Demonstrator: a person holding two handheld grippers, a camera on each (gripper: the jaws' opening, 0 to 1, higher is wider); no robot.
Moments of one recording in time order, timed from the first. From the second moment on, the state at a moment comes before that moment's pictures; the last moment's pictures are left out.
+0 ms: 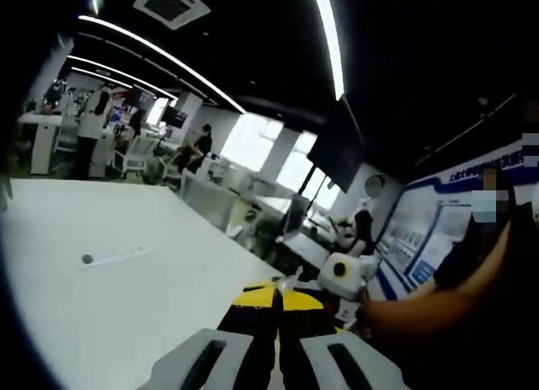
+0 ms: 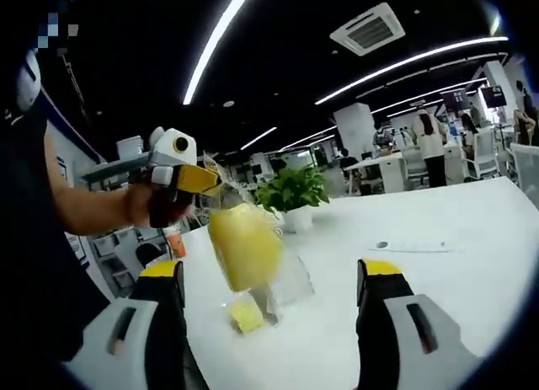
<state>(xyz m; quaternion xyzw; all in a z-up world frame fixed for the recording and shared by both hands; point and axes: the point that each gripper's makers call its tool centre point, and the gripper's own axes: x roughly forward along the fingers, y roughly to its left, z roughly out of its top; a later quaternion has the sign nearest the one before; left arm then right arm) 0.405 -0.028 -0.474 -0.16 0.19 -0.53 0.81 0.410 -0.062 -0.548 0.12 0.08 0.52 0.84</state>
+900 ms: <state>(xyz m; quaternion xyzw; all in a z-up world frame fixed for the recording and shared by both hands) 0.395 -0.036 -0.456 -0.21 0.19 -0.55 0.78 0.395 -0.038 -0.518 0.17 0.03 0.56 0.81</state>
